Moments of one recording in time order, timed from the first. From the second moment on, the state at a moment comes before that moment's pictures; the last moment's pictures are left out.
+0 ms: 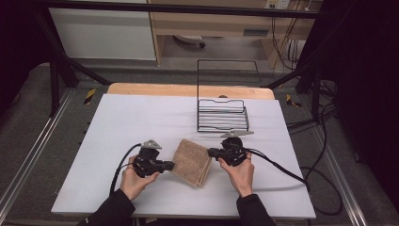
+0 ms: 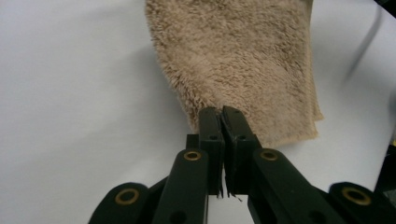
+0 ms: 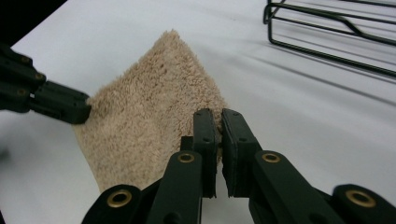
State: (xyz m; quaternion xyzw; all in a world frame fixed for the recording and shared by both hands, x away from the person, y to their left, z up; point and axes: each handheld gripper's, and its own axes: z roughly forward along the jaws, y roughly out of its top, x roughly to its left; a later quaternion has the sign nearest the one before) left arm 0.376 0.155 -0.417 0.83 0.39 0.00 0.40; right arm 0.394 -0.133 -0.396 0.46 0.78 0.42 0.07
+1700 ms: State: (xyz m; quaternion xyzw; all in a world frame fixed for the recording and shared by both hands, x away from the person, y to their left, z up) left arm 0.441 0.114 -0.432 0.83 0.39 0.09 0.38; right arm 0.383 -0.197 -0.438 0.43 0.78 0.43 0.12
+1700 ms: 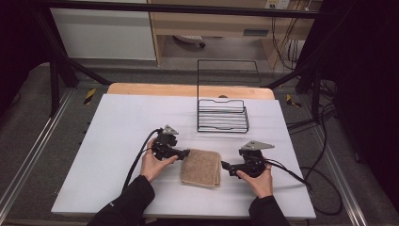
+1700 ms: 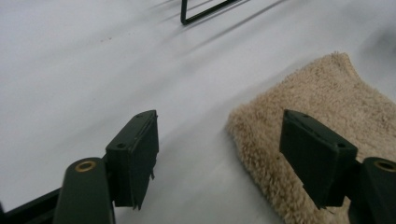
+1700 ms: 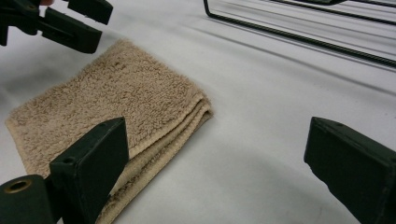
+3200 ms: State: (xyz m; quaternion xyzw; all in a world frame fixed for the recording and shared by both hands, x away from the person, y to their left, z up) left arm 0.442 0.096 -0.447 0.85 0.37 0.06 0.36; right arm 0.413 -0.156 -0.455 0.48 0.77 0.40 0.09
